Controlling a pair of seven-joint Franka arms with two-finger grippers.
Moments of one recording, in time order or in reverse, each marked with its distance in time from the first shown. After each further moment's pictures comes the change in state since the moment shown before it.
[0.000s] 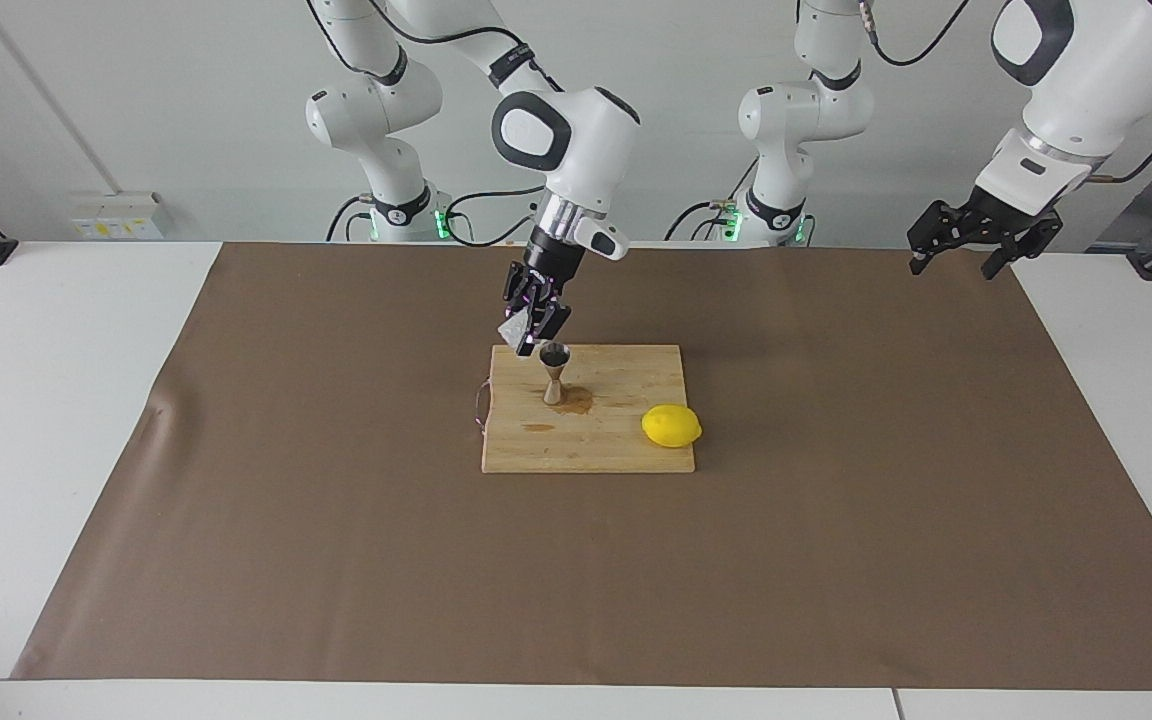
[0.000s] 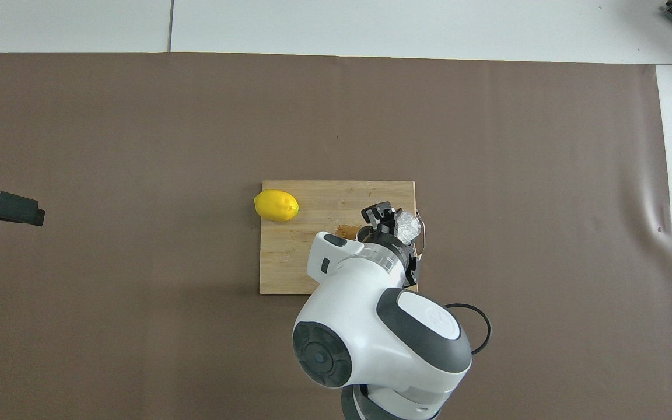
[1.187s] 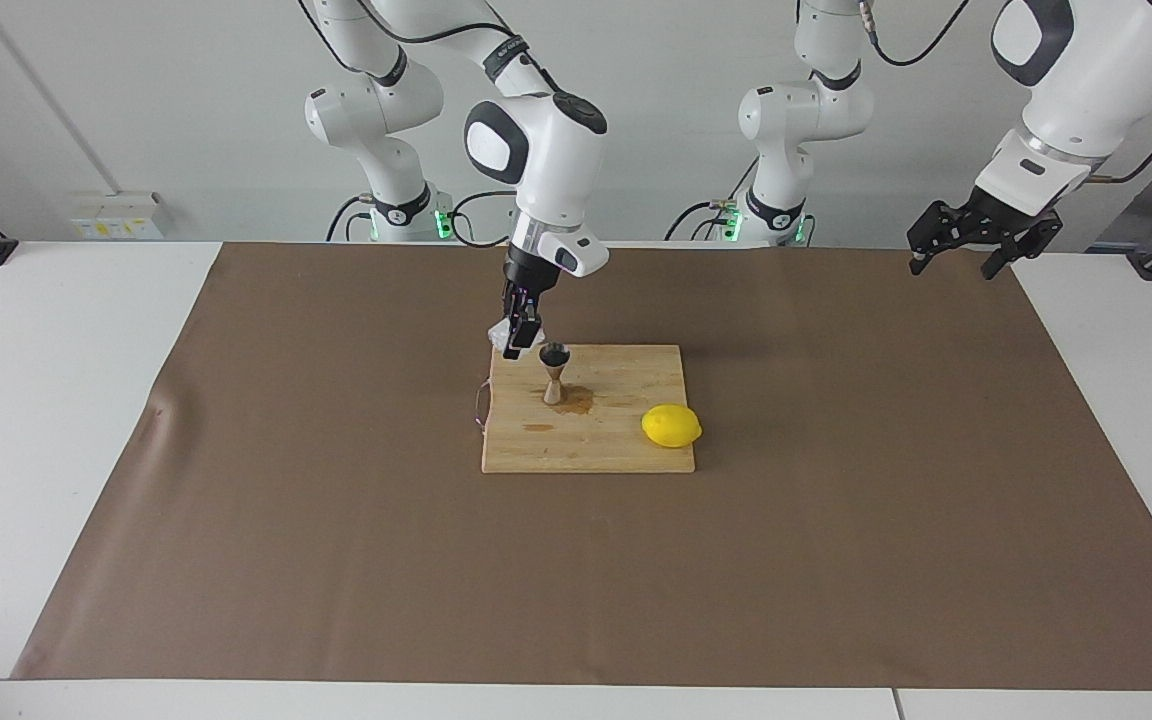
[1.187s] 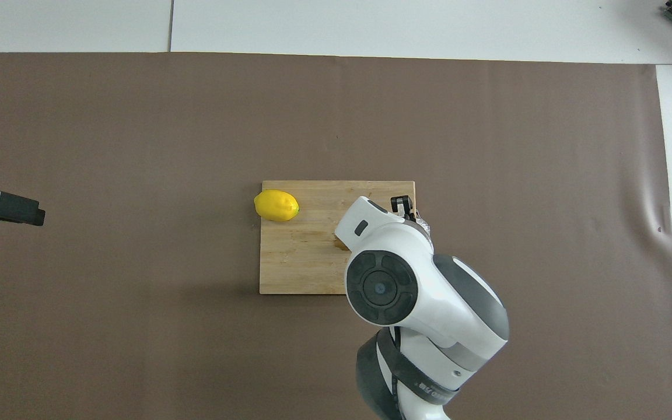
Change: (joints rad) left arm 0.000 0.001 0.000 -0.001 0.000 0.000 0.000; right arm -0.111 0.002 -0.001 0.024 0.333 0.002 0.034
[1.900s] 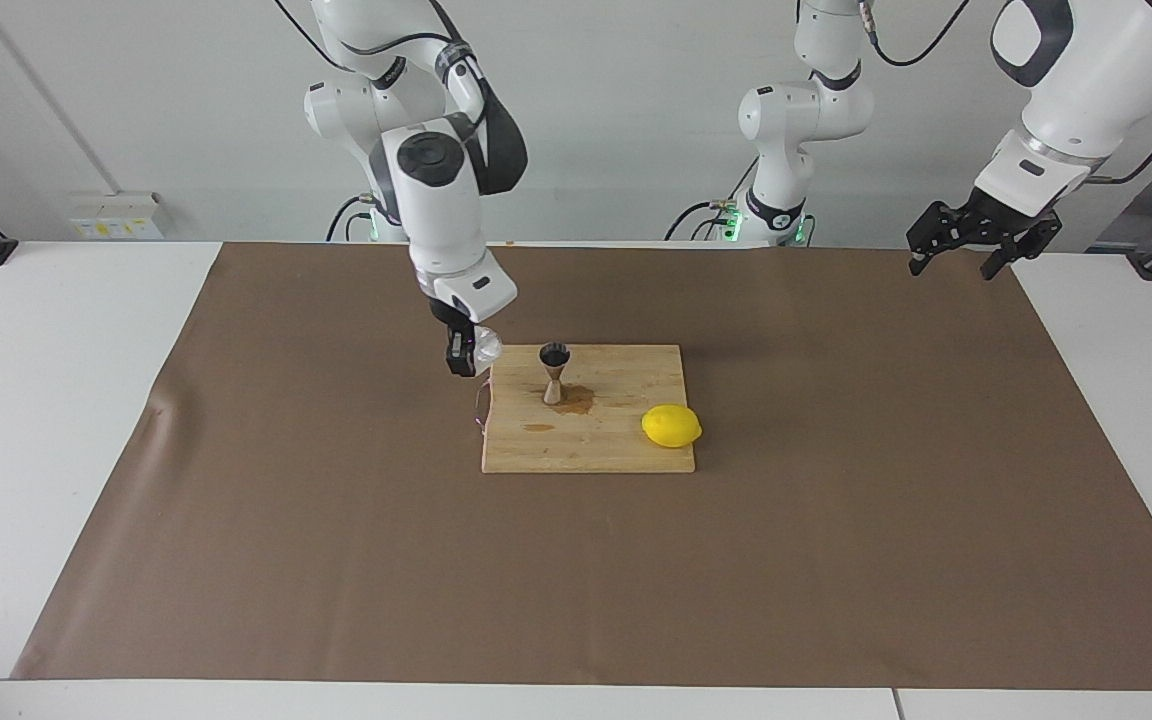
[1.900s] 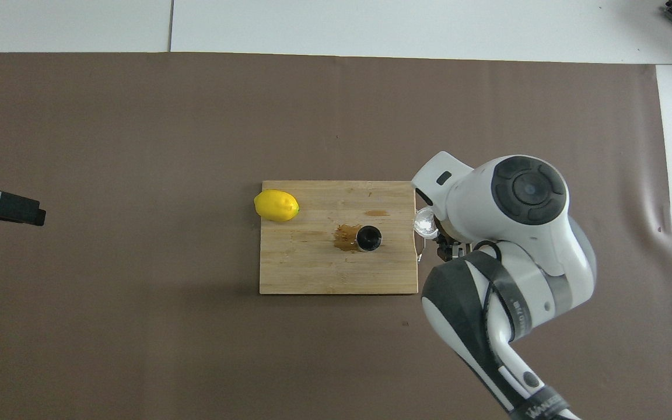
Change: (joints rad) left arm 0.000 0.005 -0.001 0.006 0.000 0.000 0.000; right arm -0.275 0.010 -0.004 0.003 0.445 0.017 -0.355
